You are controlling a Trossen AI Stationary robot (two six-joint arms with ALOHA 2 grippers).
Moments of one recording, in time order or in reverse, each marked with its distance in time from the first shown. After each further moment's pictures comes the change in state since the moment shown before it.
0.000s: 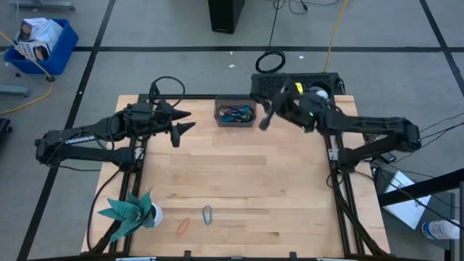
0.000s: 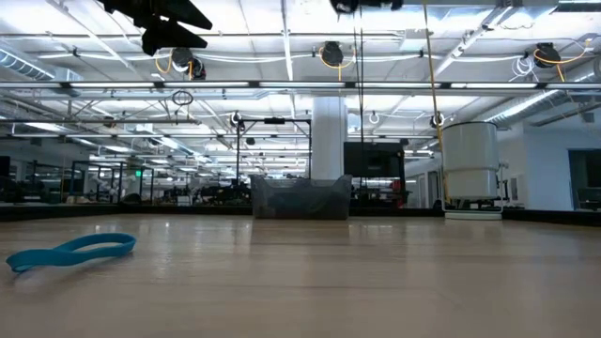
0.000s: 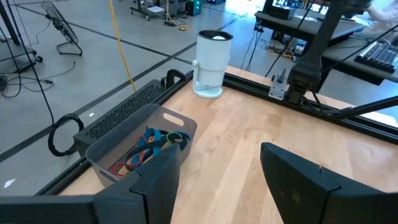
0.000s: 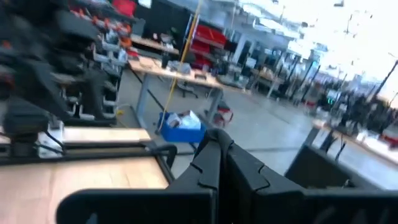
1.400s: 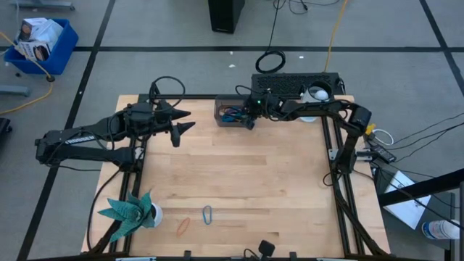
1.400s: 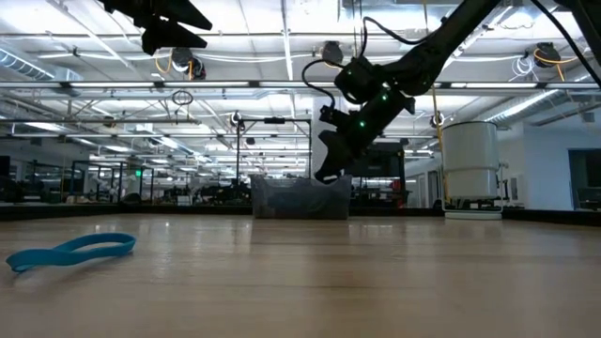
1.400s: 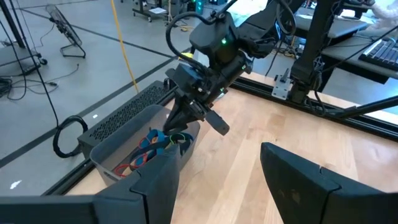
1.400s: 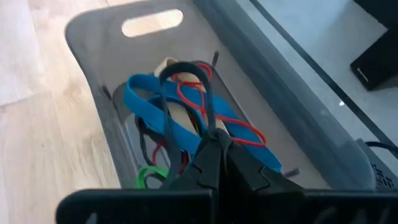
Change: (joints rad) left arm 0.000 0.000 0.000 0.001 -0.010 0.014; right arm -0.368 0.596 0.000 -0.114 -0.352 0.222
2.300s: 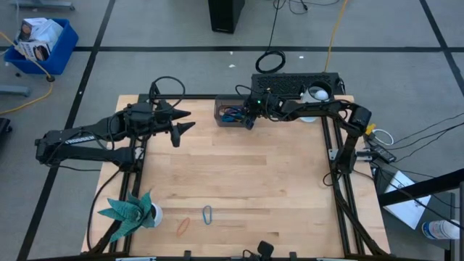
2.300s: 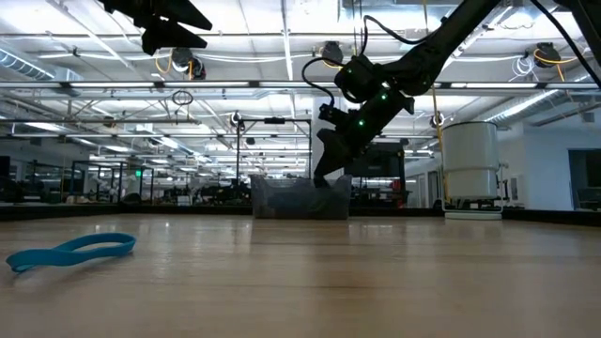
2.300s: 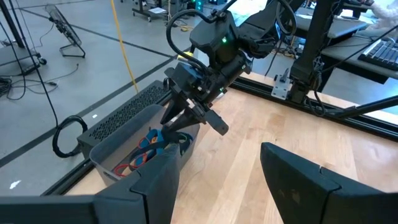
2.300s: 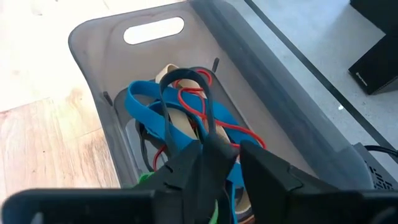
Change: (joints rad) left arm 0.000 0.000 0.000 0.000 0.001 -0.001; right arm 0.003 0.000 0.000 0.018 0.003 0.000
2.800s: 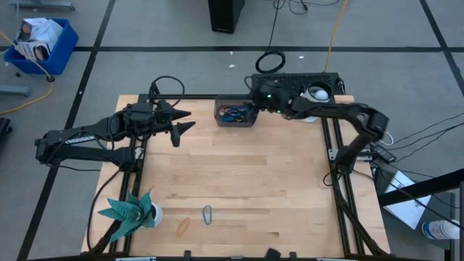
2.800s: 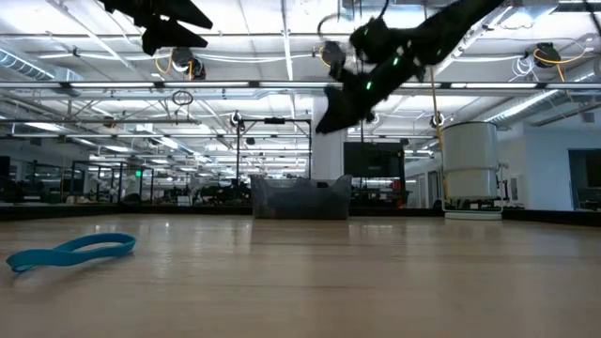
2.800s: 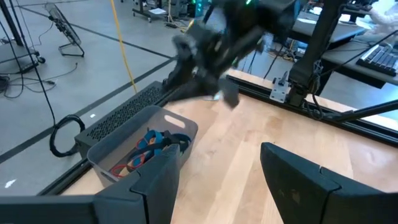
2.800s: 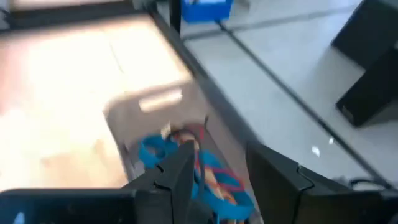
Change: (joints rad) left arm 0.000 0.000 0.000 0.007 0.001 -0.017; right arm 0.012 -0.168 0.000 -0.010 -0.001 0.001
